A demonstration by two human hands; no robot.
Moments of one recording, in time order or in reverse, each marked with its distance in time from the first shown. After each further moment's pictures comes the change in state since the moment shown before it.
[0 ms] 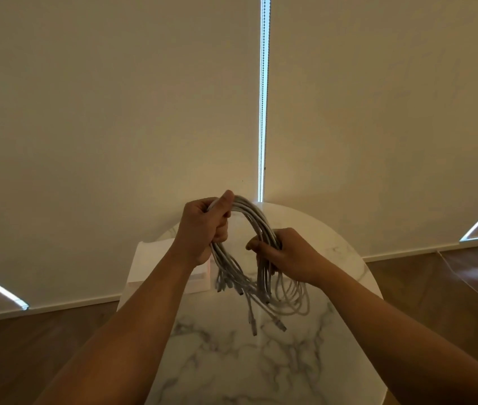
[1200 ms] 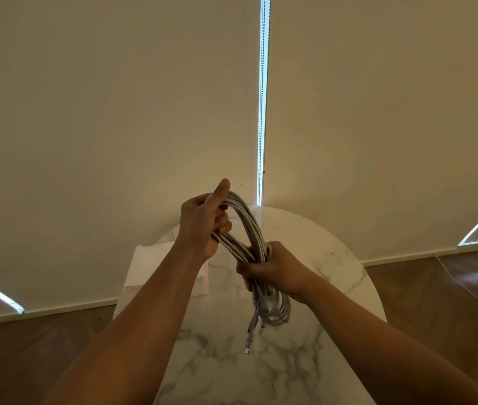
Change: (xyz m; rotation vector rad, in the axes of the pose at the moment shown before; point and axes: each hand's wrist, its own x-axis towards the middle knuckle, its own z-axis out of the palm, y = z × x) left_hand 0.010 0.013 0.014 -0.214 0.192 -0.106; right_hand 0.000 0.005 0.021 0.312 -0.098 0.078
